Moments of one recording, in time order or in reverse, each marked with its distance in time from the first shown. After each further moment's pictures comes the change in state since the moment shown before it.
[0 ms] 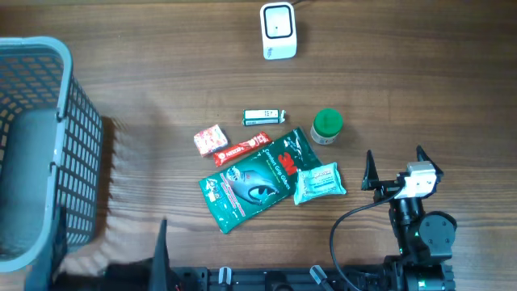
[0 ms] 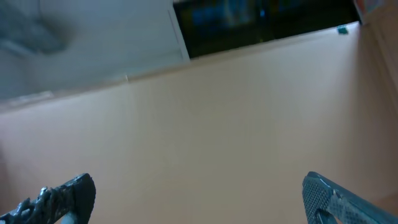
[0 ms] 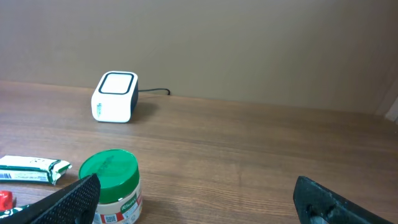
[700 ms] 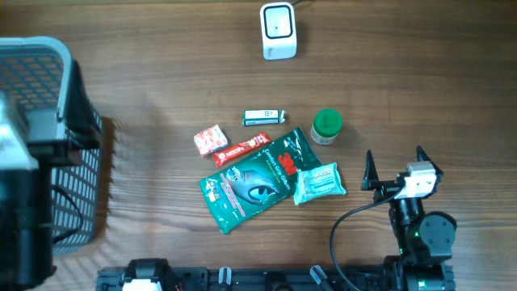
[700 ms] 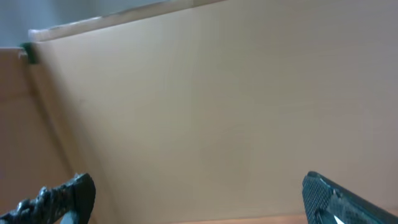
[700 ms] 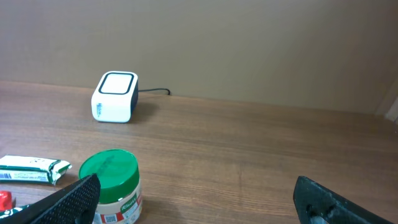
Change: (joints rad) left arm -0.288 0.784 0.658 -0.275 -0.566 0.157; right arm 0.000 0.000 0.000 0.001 0.000 0.000
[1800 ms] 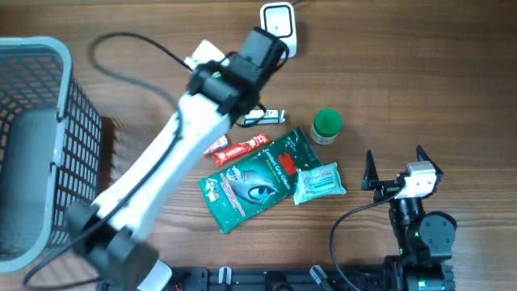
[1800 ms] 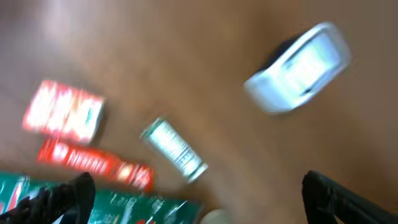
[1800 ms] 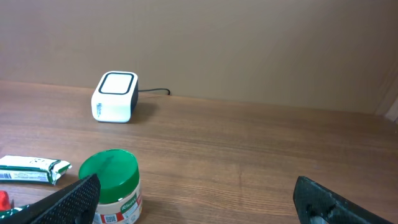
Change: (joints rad) left arm -0.576 0.904 0.108 -0.431 -0.294 -1.625; right arm 0.000 0.000 0.000 -0.001 0.000 0.000
